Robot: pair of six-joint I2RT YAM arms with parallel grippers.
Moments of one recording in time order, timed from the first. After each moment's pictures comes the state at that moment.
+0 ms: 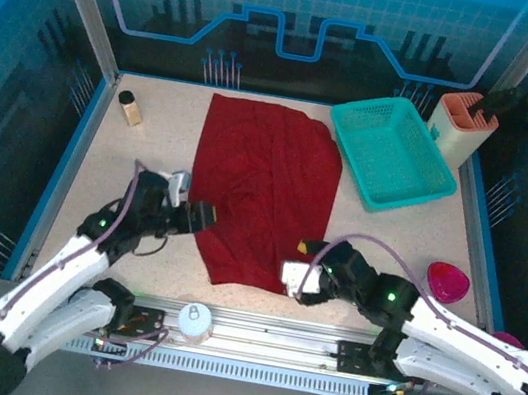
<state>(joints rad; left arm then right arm) -0.38 0.87 0.66 -0.48 0.32 -0.71 0.97 0.88 0.63 -0.52 0.07 -0.72</state>
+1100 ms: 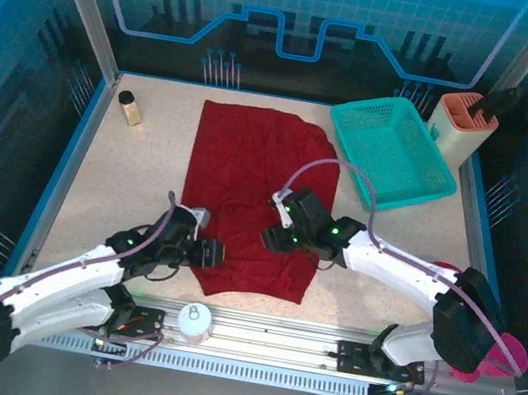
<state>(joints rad) -0.64 0.83 0.42 -0.38 0.12 -0.76 0.84 1.44 0.95 -0.39 -0.04 0.23</state>
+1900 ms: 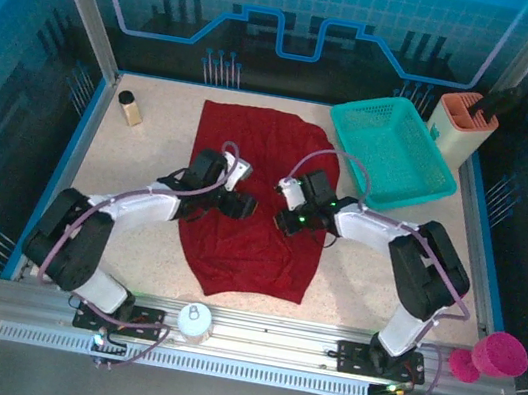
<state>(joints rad) -0.43 1.54 0.82 -0.08 0.26 -0.10 0.58 1.71 0.98 -0.24 -0.32 0.04</state>
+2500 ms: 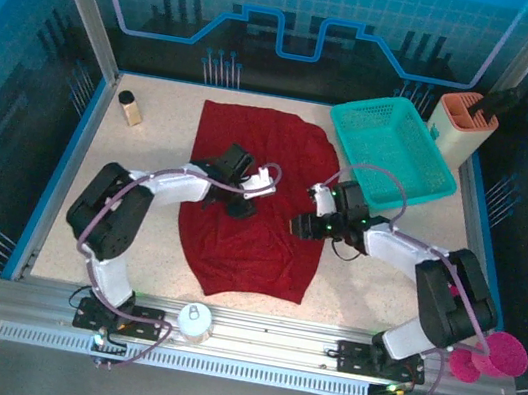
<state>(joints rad) -0.48 1.81 1.11 -0.36 0.14 0.55 0.44 1.51 0.74 -0.12 -0.43 0.20</state>
